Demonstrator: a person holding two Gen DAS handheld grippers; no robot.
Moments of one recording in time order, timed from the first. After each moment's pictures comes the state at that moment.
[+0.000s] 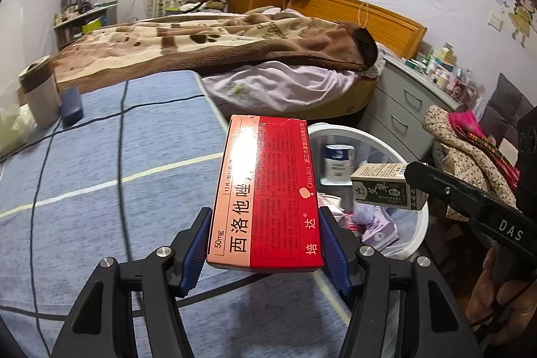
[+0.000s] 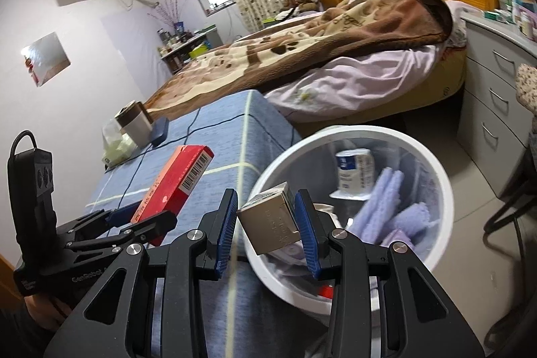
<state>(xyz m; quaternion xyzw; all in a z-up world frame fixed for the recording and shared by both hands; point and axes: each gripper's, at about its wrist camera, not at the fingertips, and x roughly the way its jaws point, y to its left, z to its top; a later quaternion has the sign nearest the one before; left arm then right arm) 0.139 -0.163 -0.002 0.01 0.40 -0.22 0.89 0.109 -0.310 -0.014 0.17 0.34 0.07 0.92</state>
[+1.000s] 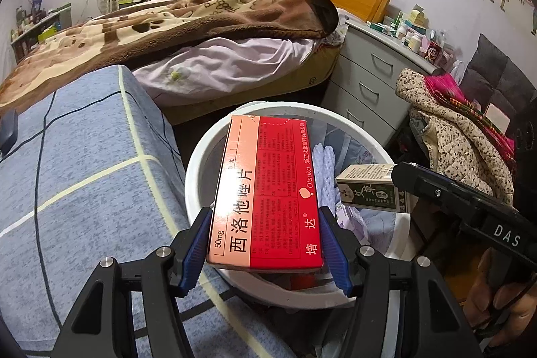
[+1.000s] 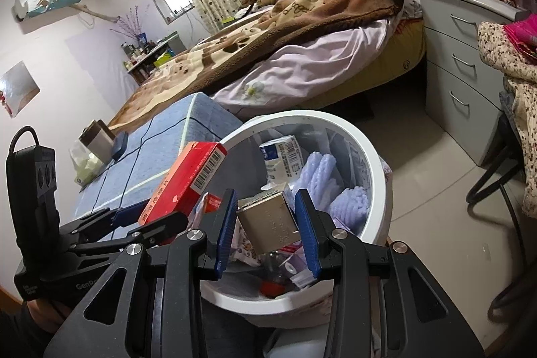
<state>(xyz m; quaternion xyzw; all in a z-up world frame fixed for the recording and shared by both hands) 0.167 -0.259 -0.034 0.05 0.43 -0.29 0.86 0.108 -0.366 -0.040 0.21 0.36 0.02 0.91</state>
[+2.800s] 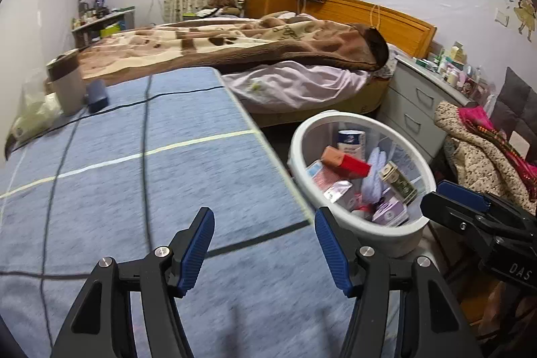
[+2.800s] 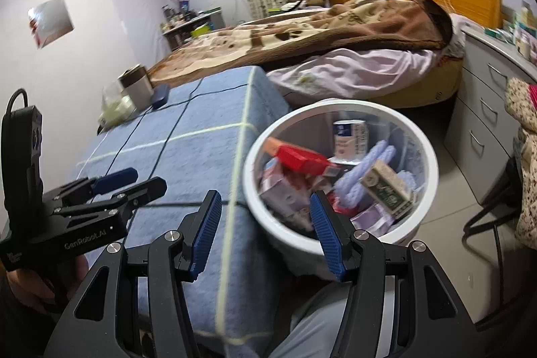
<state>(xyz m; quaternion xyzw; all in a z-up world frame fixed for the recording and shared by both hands) 0.091 -0.142 -0.013 0.02 0.38 -0.17 0.91 0.070 -0.281 -0.019 0.09 0.36 0.09 0.92</state>
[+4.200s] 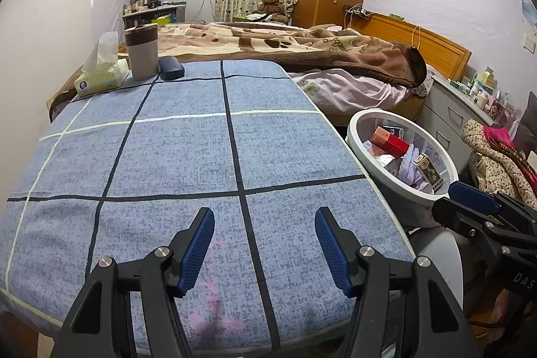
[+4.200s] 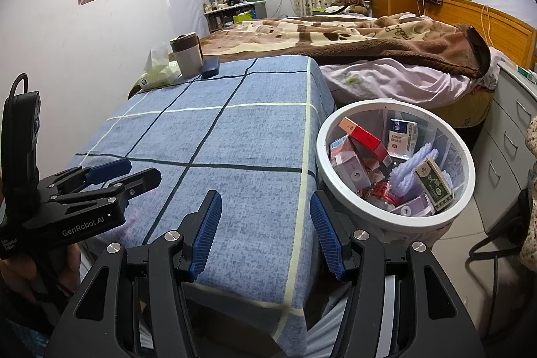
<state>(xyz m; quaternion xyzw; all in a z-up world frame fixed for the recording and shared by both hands) 0.022 -0.067 -0.021 -0.02 0.37 -0.08 0.92 0.035 -0.225 -0.017 0.03 0.36 0.14 0.92</state>
